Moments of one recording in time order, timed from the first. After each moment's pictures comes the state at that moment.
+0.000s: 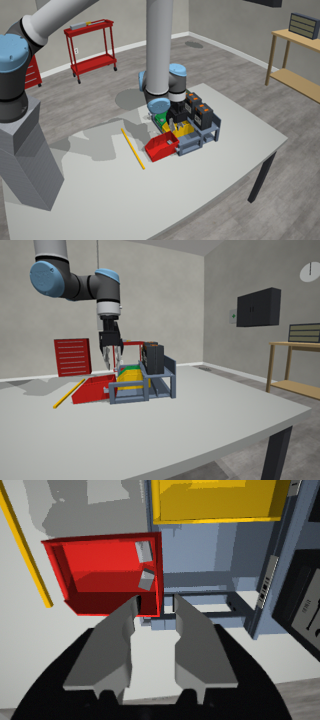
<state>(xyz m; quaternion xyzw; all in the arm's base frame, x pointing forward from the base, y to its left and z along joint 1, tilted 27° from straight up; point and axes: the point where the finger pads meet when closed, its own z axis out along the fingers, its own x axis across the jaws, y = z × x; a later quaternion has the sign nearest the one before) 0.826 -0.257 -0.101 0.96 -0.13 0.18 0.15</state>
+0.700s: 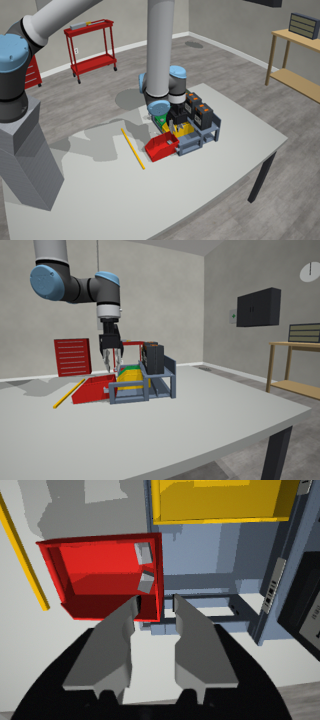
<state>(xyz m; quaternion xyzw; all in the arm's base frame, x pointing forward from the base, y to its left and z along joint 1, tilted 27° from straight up) 0.829 -0.261 -0.110 0.96 -0.13 0.18 0.15</state>
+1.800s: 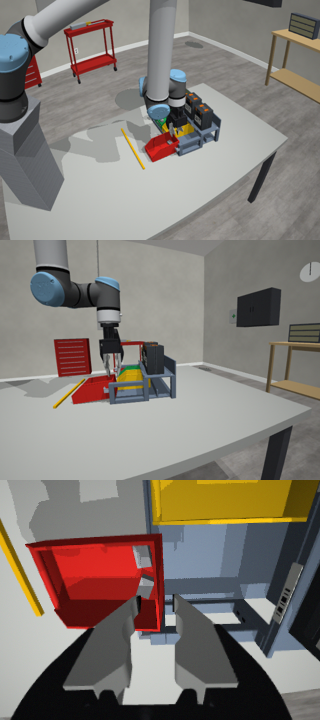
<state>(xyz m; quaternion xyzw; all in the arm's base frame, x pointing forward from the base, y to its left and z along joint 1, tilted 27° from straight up) 0.834 -0.267 -0.127 0.96 -0.13 0.18 0.15</state>
